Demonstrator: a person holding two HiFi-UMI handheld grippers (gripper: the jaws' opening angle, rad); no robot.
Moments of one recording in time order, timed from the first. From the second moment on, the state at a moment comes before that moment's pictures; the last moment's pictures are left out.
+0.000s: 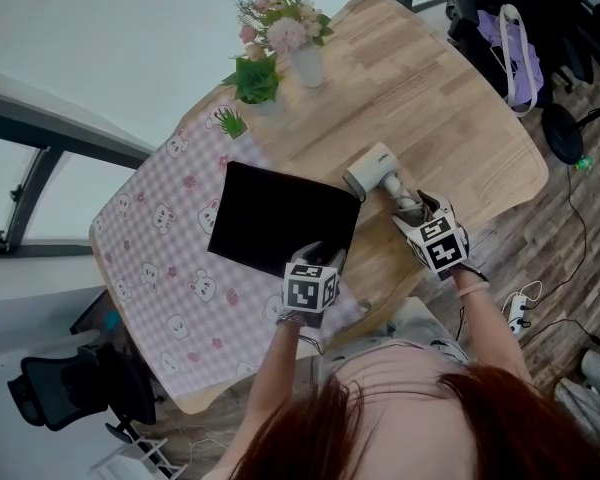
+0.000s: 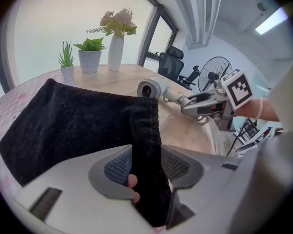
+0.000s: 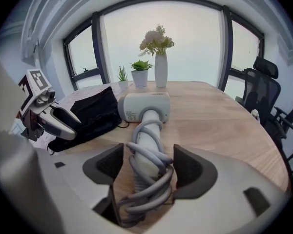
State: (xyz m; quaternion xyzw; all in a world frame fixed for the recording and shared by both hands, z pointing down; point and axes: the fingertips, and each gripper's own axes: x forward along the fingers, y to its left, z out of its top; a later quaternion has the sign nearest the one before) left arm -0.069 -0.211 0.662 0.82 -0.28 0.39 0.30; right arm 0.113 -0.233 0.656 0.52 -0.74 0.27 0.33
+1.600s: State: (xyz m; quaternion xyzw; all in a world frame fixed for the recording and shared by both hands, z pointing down) left arm -0.079 -0.228 0.615 0.82 -0.35 0.34 0.28; right arm 0.114 -0.220 0.647 0.54 -0.75 0.23 0.29
